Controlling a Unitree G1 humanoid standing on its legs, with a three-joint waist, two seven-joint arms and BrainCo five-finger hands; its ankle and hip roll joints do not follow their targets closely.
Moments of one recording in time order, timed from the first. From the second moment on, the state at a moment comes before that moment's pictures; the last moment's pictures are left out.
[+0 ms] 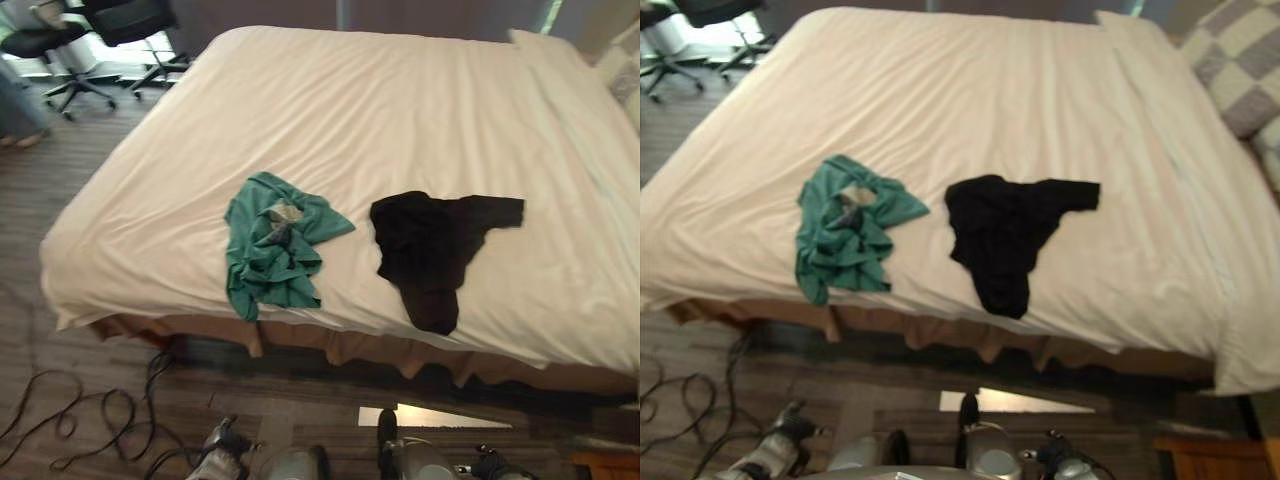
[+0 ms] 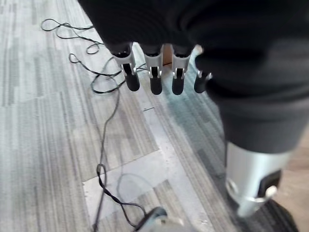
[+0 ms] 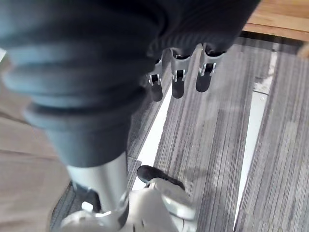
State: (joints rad) left arm -0.16 0.25 -0.28 1.26 0.20 0.00 0.13; right arm -0.06 -0.25 0.21 1.25 -0.04 0.03 -0.13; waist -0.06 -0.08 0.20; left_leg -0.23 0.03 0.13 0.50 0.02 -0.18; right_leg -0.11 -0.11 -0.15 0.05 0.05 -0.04
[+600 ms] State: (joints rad) left arm -0.20 0.30 -0.27 1.25 0.20 -0.02 0.16; right arm -0.05 -0.21 0.24 1.21 -0.11 0.03 -0.15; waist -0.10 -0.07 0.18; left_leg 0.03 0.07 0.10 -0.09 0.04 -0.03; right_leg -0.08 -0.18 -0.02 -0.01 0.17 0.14
